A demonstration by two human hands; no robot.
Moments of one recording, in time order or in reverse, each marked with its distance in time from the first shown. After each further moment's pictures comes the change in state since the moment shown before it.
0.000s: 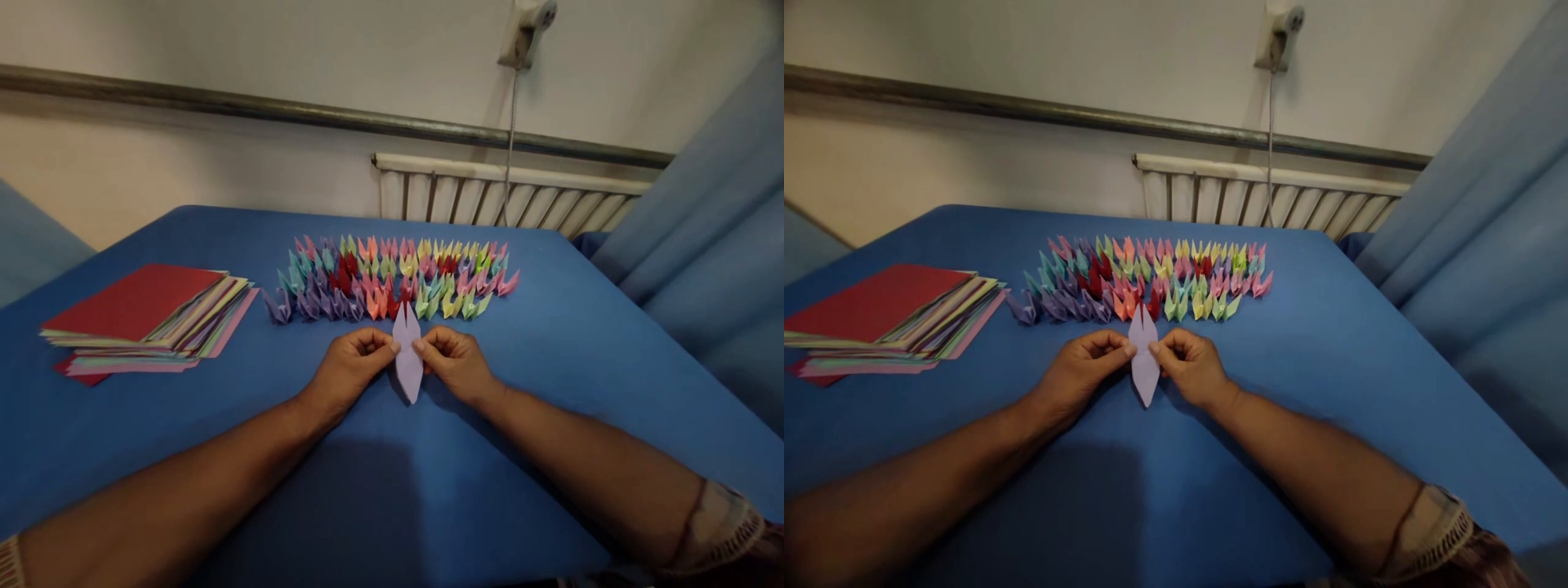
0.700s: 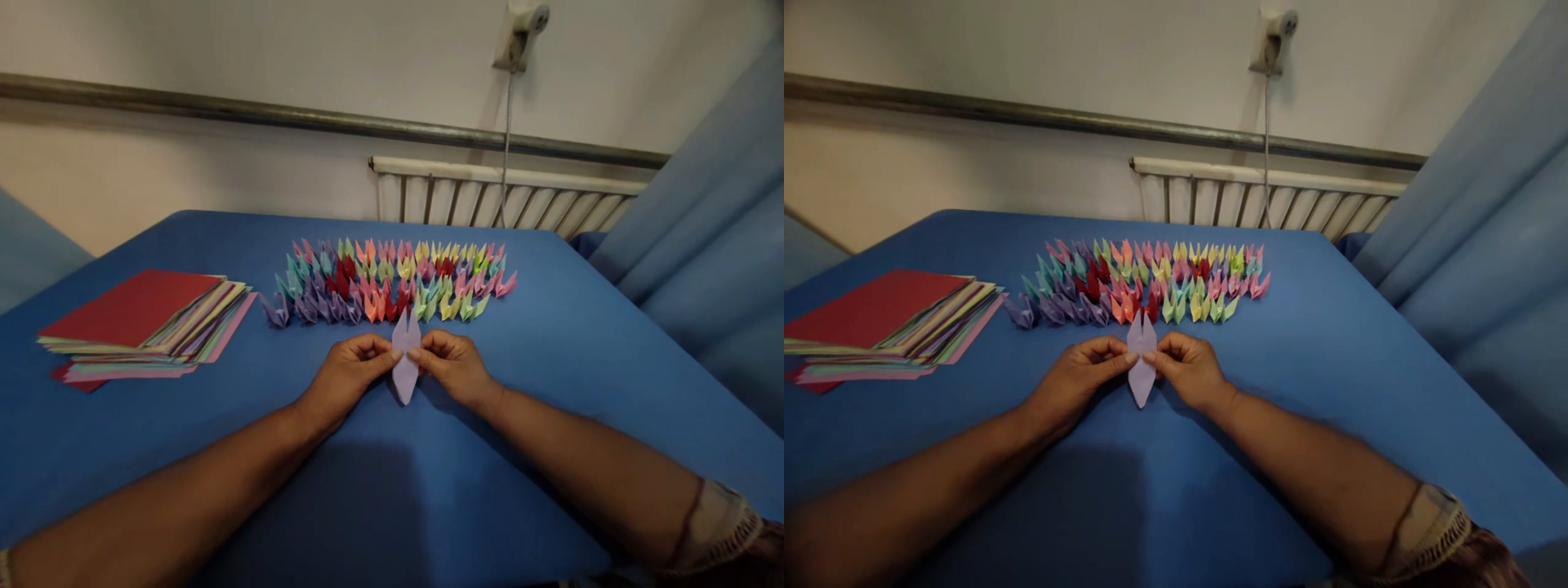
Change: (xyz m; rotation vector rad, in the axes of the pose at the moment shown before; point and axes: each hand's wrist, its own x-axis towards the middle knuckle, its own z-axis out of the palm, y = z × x) left_hand -0.004 0.005 -0.001 -0.004 -0.061 -0.043; right_hand 0.001 -0.001 0.002 0.075 -0.050 0.012
